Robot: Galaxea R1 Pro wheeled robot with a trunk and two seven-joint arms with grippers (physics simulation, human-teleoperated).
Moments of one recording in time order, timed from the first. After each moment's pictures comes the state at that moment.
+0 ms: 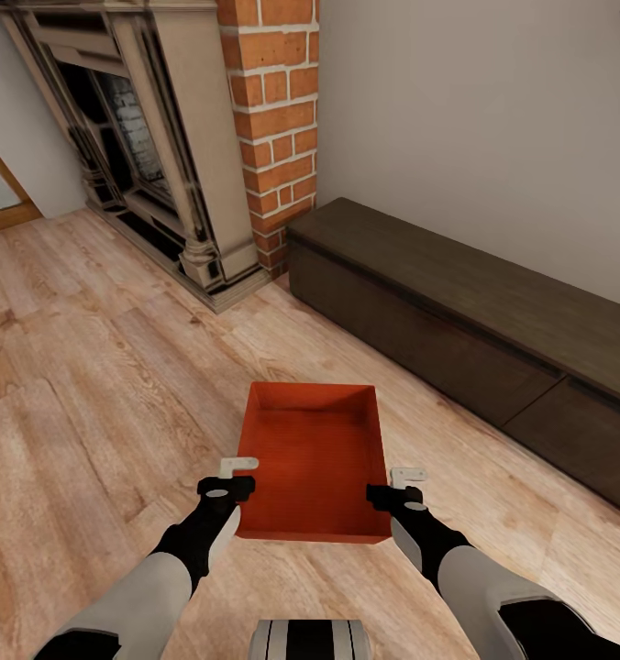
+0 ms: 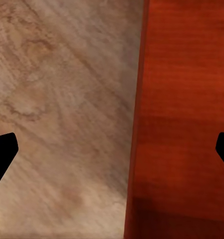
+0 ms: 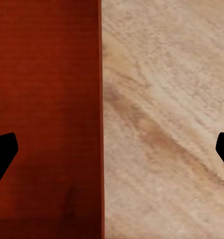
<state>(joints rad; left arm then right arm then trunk) -0.73 -0.14 -0.05 -0.45 -0.01 0.18 0.30 -0.80 0.09 0.07 -0.20 -0.08 -0.02 -0.16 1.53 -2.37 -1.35</state>
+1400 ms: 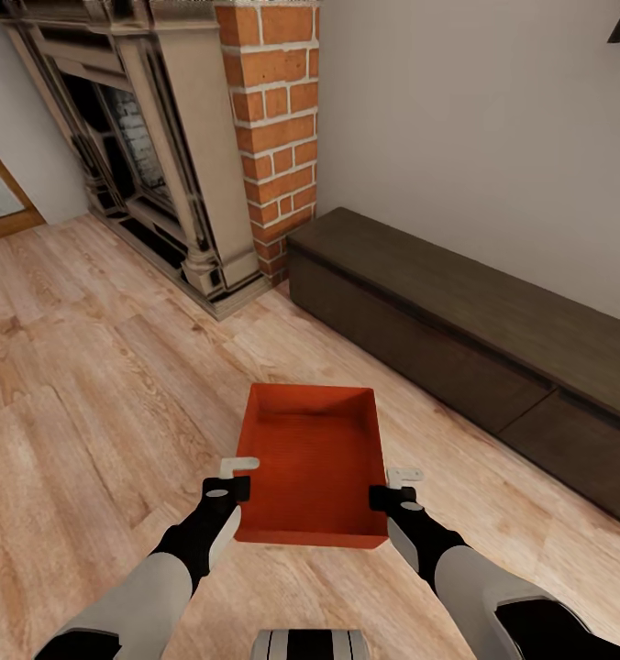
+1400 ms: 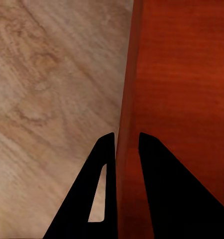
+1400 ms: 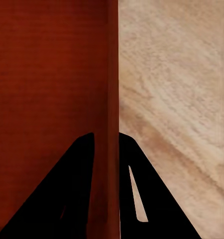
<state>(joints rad) -0.73 -0.14 -0.05 -0.45 0.01 0.18 0.30 -0.80 0.10 0.08 -0.20 -0.08 -0.01 -0.16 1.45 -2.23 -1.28</state>
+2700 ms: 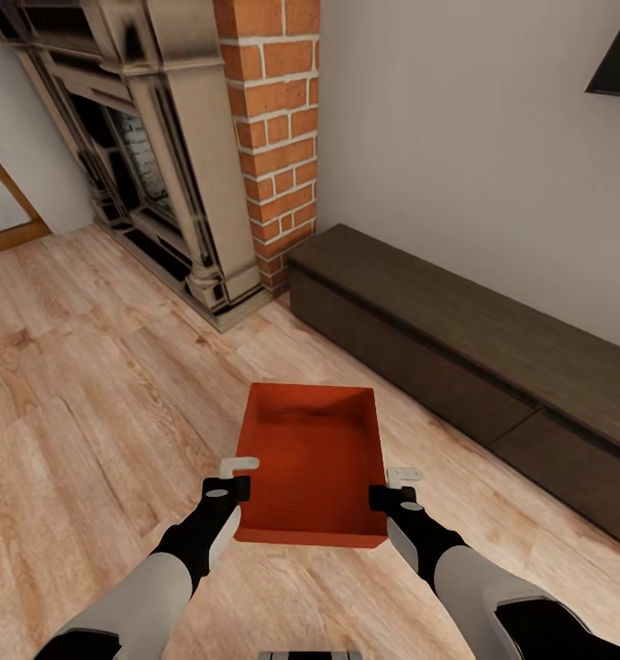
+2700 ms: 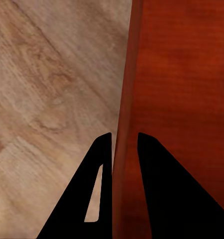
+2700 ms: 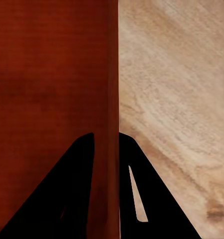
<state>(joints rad) -0.73 -0.14 -0.05 -0.45 0.01 0.18 0.30 -0.80 0.11 0.07 -0.20 -0.07 -0.01 -0.16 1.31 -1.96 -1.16</state>
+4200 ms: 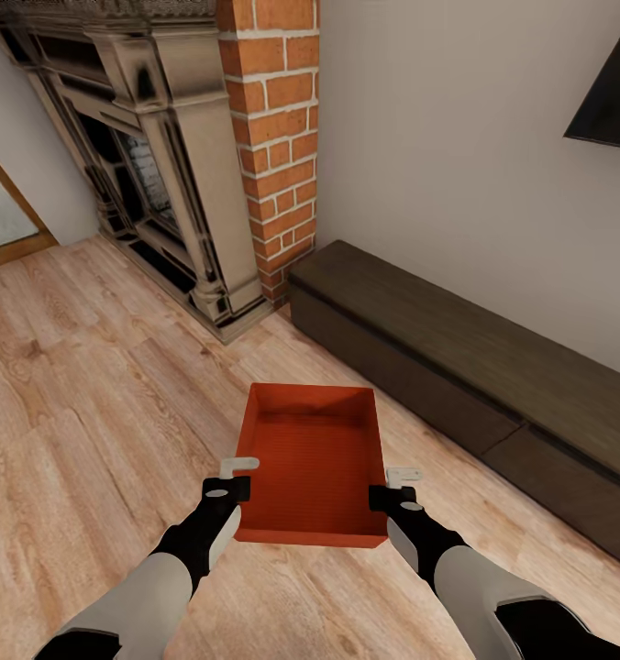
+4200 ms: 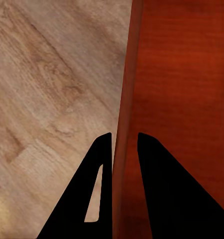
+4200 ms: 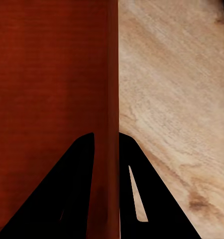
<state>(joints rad) -0.73 -0.14 -0.05 -0.45 0.01 0.18 0.30 -0.80 0.10 0.08 -0.20 -0.07 -0.01 -0.16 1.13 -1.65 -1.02</state>
